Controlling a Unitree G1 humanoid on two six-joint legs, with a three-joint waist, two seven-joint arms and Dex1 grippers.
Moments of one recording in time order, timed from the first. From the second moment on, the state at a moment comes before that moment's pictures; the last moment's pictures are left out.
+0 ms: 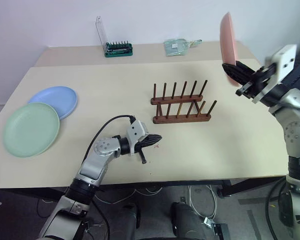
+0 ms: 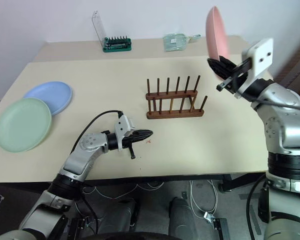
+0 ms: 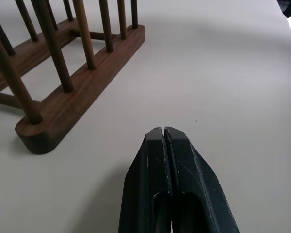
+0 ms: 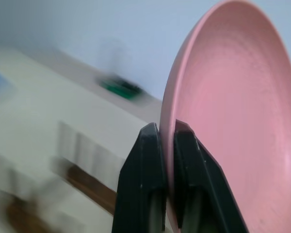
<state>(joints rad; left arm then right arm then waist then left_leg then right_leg) -0.39 0.31 -0.25 0.08 -0.17 0.17 -0.87 -0.62 -0.71 -0.31 -0.11 0.83 0.60 0.69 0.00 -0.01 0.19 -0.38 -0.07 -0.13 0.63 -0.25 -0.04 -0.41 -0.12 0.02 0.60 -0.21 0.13</state>
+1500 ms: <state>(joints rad) -0.47 0.21 -0.06 0.12 -0.25 0.15 -0.66 -0.75 -0.76 -0.35 0.09 0.70 0.56 0.57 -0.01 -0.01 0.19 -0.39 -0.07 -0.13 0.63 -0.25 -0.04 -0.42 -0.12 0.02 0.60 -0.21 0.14</state>
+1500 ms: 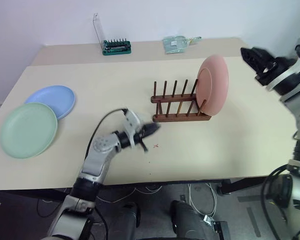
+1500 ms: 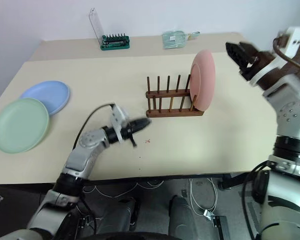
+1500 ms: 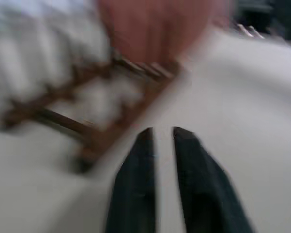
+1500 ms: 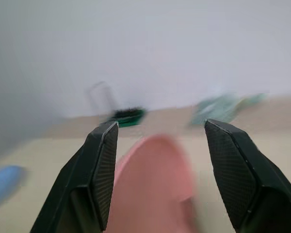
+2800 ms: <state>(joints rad) -0.38 0.14 0.99 -0.04 -0.60 0.51 0.51 -0.69 -0.59 0.14 -0.18 0.35 0.43 0.82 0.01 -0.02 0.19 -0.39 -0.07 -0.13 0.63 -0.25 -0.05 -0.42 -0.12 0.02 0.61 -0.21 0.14</state>
